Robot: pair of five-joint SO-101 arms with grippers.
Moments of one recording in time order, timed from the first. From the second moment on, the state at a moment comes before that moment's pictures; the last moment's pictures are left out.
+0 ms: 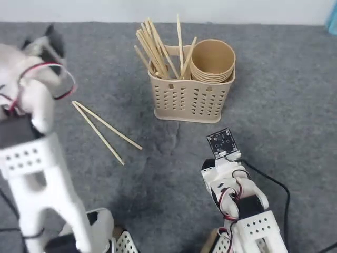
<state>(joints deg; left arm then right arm) -24.3 -27.1 7.3 58.8 24.0 -21.9 -84.8 95.6 46.3 4.8</state>
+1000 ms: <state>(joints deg) -30.8 31.3 -0.3 51.9 32.7 -21.9 -84.8 95.6 45.3 4.8</state>
